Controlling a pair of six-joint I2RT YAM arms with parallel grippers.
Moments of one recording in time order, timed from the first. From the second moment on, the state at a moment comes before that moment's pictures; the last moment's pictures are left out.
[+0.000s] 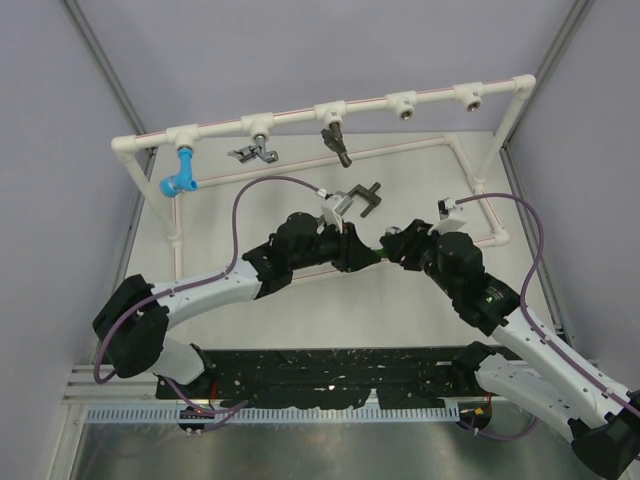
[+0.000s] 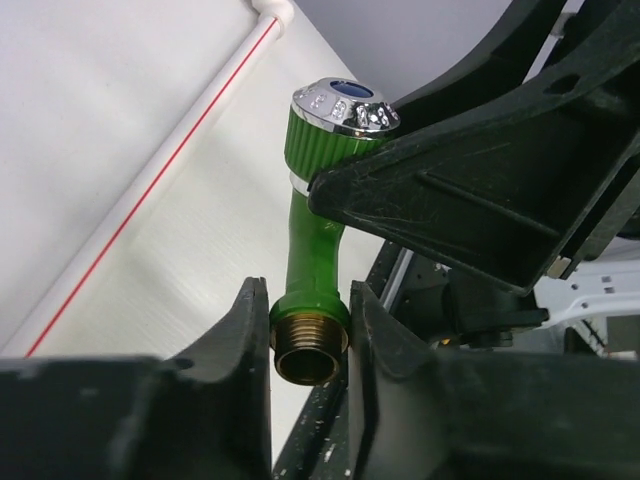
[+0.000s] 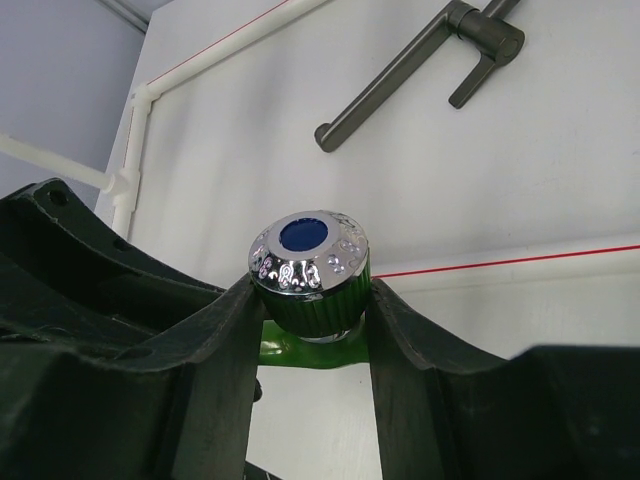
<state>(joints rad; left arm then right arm) -0.90 1.45 0.91 0.31 0.29 -0.62 0.63 0.75 0.66 -0.21 0.18 0.69</state>
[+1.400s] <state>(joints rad) -0.67 0.89 0.68 0.46 0.66 -0.72 0.63 0.80 0.75 0.16 -0.70 0.25</state>
